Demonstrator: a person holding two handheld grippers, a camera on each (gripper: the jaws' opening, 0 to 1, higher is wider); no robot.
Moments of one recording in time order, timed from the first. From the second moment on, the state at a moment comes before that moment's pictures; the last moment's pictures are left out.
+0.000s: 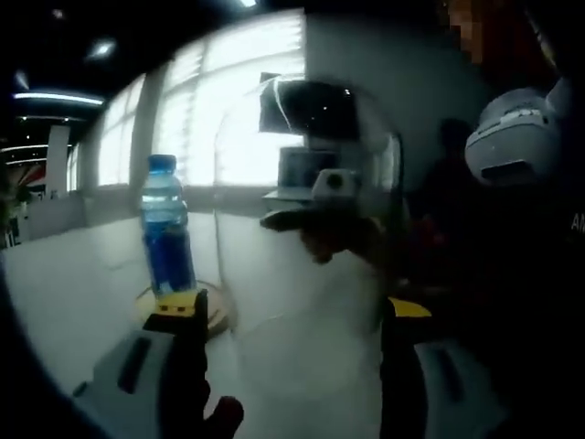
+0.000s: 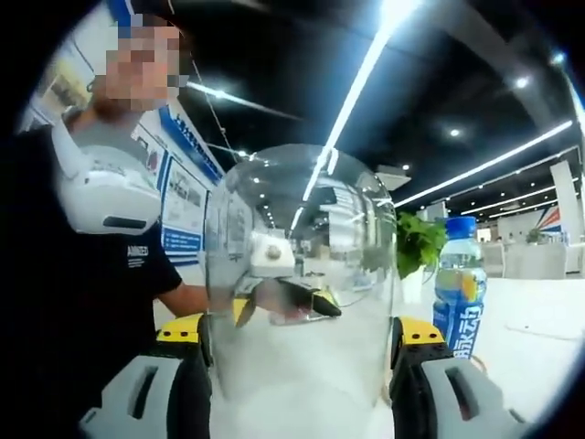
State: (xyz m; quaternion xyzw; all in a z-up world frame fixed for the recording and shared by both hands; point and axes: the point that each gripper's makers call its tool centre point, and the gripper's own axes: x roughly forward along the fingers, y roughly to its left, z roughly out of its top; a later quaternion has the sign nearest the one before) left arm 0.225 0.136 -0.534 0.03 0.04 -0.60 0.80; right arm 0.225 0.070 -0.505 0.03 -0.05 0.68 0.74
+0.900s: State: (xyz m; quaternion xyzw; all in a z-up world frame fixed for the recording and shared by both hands) left arm 0.230 0.110 -0.529 -0.03 0.04 -0.63 0.77; right arm 0.230 0.088 -0.518 -0.01 -0.01 0.68 0.73
